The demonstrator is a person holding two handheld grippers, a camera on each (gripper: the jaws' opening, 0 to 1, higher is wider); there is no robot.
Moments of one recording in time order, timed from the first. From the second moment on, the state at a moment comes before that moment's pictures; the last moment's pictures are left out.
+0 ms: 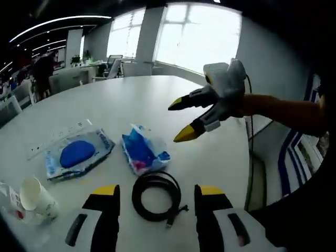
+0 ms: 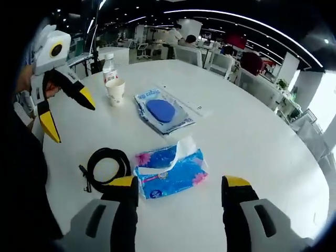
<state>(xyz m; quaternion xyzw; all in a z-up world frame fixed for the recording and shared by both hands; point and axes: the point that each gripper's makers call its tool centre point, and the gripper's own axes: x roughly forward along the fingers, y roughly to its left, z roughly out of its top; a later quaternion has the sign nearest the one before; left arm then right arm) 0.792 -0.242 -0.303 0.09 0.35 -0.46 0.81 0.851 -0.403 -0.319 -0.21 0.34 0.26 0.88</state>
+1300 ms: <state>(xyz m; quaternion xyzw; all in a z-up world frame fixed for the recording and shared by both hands) 0.804 -0.325 -0.356 -0.08 0.46 -0.40 0.79 0.903 -0.398 -0.371 -0.23 0.37 0.34 0.83</state>
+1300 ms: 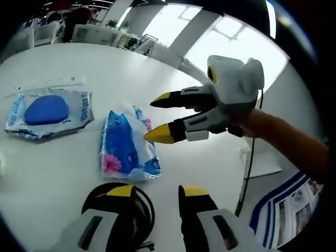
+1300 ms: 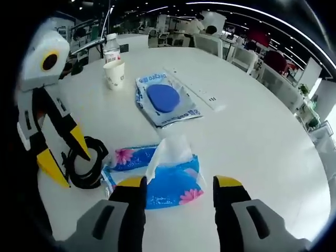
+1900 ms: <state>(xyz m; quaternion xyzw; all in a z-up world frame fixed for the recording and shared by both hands) 0.809 -0.334 -0.382 -0.10 0.50 -0.37 0.77 0.901 -0.389 -0.385 -0.20 0.36 0.38 0.83</state>
